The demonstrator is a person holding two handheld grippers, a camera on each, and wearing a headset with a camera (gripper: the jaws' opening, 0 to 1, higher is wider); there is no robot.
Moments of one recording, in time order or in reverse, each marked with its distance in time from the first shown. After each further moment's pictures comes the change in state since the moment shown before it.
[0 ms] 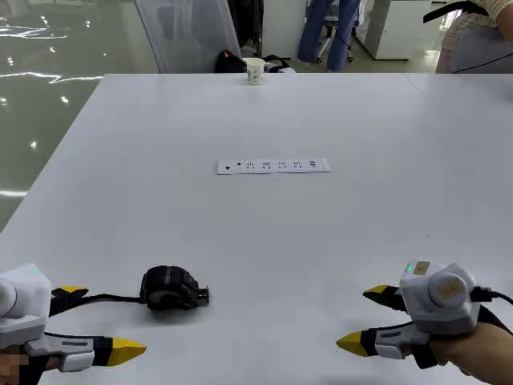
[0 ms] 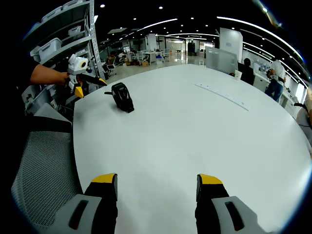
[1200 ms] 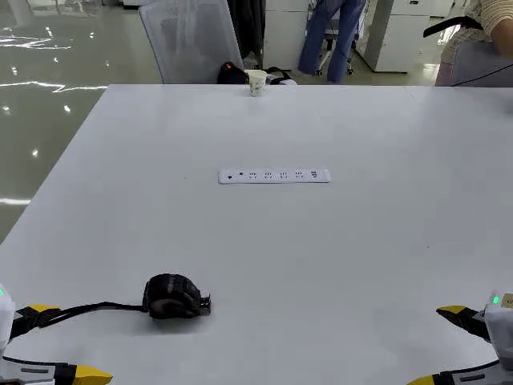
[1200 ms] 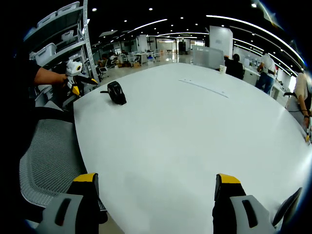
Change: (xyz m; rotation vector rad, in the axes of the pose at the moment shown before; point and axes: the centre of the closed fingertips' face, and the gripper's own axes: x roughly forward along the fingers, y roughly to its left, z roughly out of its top) left arm -0.032 0.014 -0.017 0.042 0.037 0.005; right arm -0.065 -0.021 -0.046 0.065 -0.004 -0.051
